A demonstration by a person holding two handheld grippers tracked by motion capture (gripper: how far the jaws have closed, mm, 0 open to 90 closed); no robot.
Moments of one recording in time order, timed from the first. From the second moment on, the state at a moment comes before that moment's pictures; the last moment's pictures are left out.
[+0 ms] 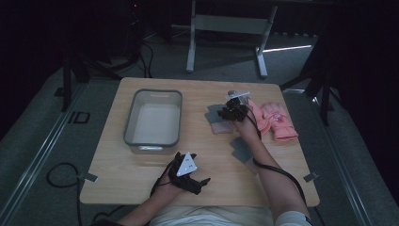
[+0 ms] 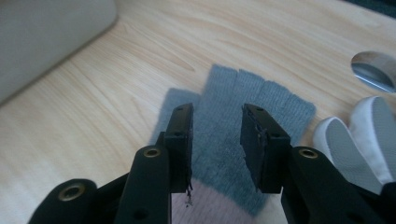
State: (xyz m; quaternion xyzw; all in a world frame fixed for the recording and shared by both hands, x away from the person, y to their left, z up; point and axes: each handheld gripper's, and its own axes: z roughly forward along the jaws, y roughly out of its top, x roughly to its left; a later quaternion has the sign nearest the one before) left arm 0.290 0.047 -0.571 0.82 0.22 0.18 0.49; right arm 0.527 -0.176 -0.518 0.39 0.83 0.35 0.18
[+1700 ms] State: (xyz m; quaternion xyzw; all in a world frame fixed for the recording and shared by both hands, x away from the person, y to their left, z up) left arm 0.289 0.048 -0.571 0.82 0.23 0.18 0.50; right arm 0.377 -0.162 -0.436 0.47 0.77 0.40 0.19
